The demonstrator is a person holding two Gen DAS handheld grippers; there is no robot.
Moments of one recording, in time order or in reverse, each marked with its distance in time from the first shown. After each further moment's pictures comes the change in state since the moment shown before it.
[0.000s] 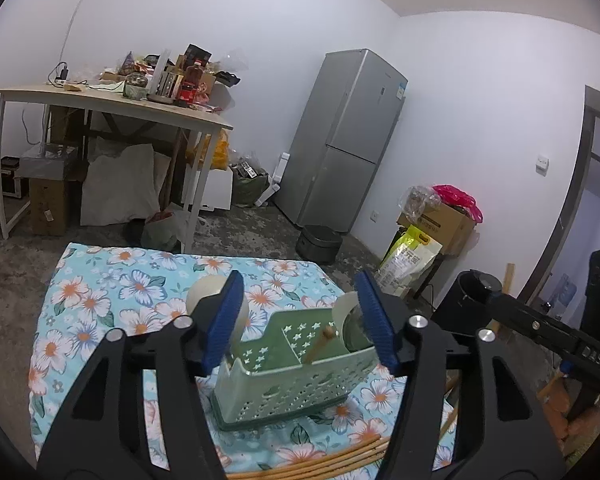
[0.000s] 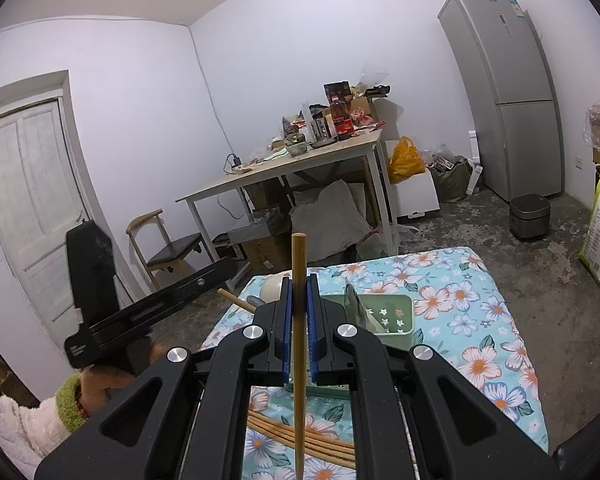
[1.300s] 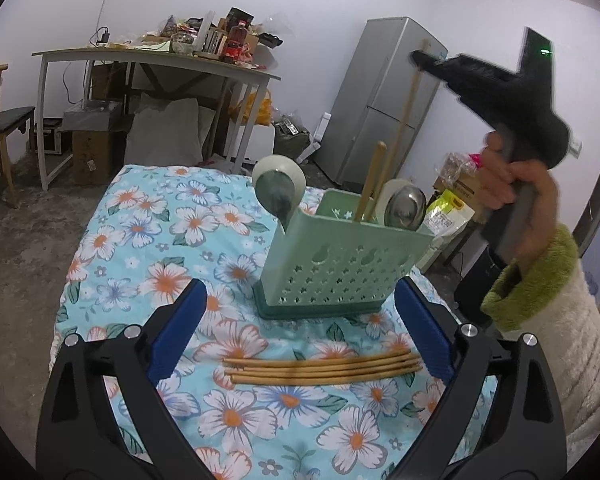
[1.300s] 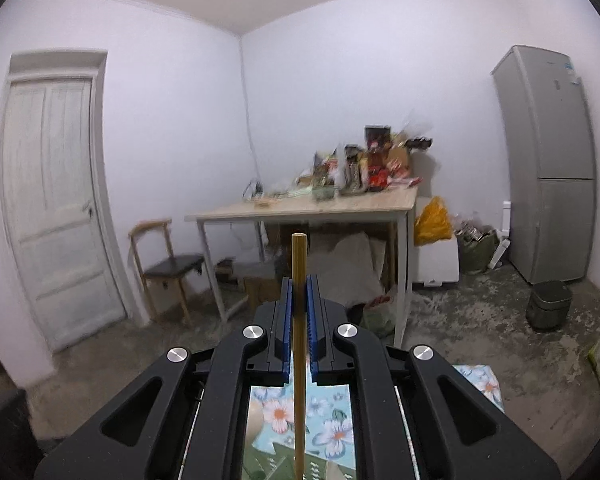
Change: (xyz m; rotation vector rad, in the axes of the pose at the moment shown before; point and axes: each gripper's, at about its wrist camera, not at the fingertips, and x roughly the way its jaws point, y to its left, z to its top) left arm -0.049 0.011 -0.081 -0.050 0.140 0.145; right arm 0.116 0.009 0.093 -0.235 -0.100 0.053
